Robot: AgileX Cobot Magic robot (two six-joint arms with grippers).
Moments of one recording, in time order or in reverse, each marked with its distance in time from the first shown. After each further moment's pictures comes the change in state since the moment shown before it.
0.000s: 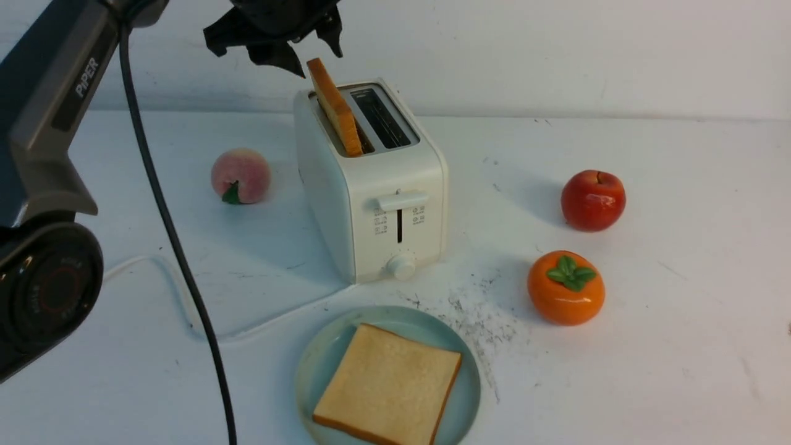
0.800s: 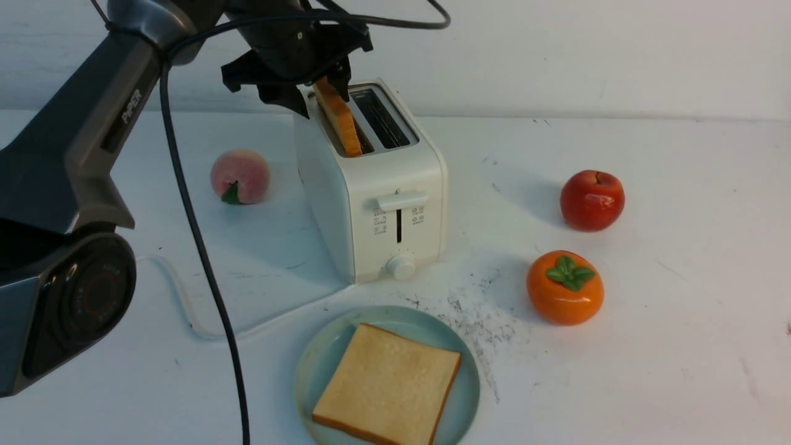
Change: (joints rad) right arm 0.000 0.000 0.000 -0.001 -0.021 0.007; left arm 0.000 0.102 -0.002 0.008 0.000 0.086
